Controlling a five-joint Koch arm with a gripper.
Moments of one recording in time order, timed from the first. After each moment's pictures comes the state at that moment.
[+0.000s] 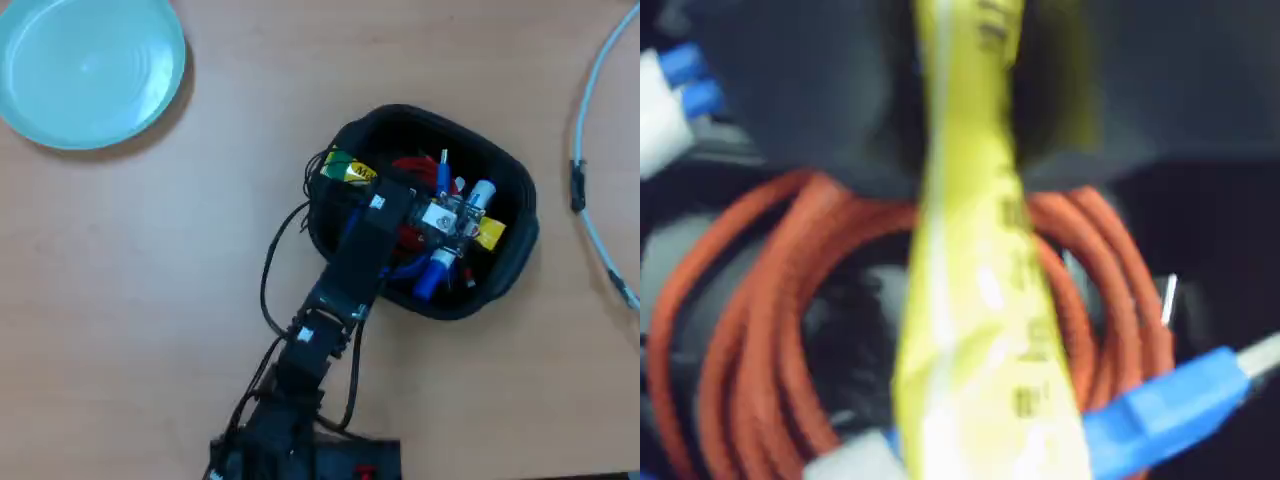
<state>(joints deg) 118.8 73.7 70.5 63.4 -3.3</state>
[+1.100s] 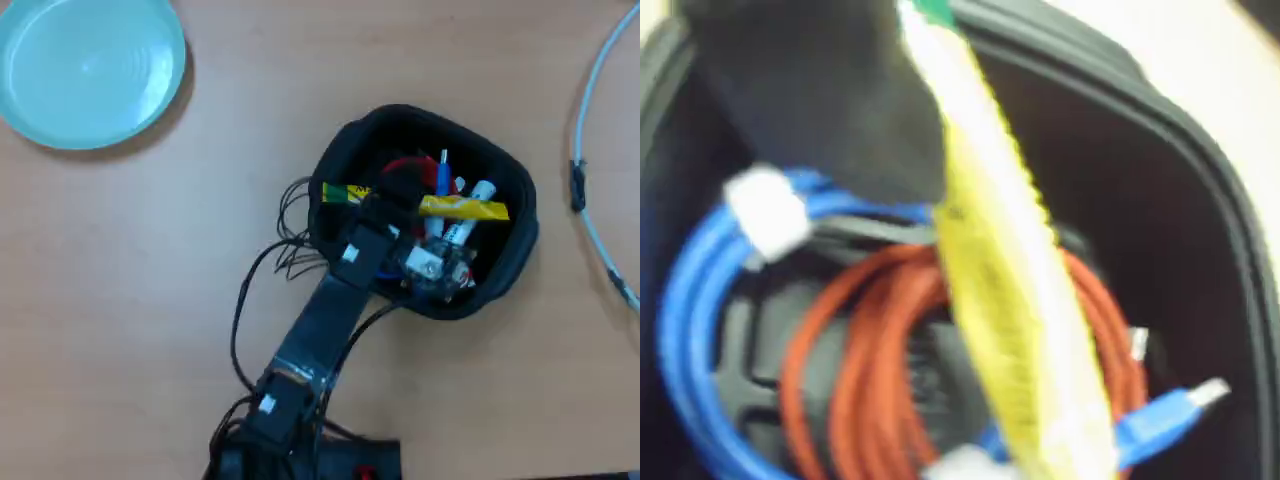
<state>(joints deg) 119.5 96.8 82.5 69.3 -4.4</state>
